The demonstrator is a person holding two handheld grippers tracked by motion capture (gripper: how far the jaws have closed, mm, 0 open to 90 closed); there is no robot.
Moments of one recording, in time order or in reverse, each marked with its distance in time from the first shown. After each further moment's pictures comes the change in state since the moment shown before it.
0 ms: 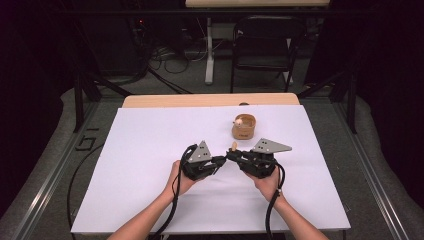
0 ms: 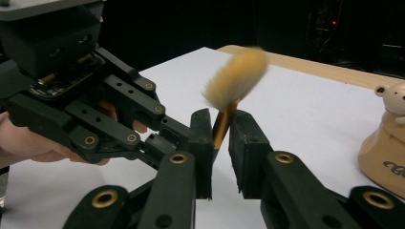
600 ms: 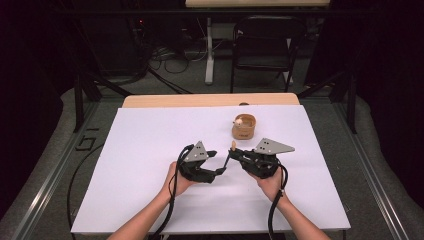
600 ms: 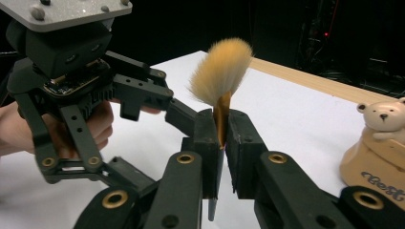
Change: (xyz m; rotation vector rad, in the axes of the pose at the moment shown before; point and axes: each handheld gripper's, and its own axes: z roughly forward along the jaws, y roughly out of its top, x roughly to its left) left arm 0.007 -0.009 -0.008 0.018 0.009 -0.035; right arm 0.003 0.008 -0.009 -0.008 -0.028 -0.066
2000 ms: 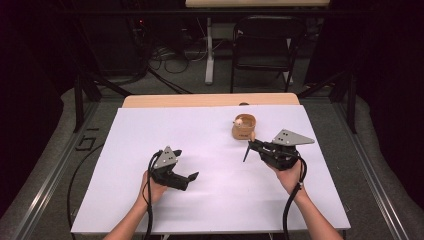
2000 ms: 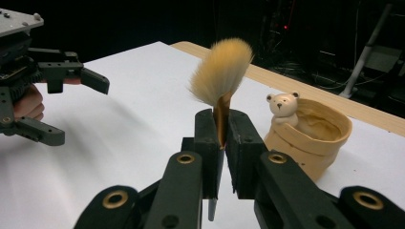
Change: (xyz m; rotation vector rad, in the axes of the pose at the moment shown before) left arm 0.026 -0.058 -0.049 -0.038 0.135 -0.092; right arm -0.032 0.017 -0.037 0.057 -0.136 -0.033
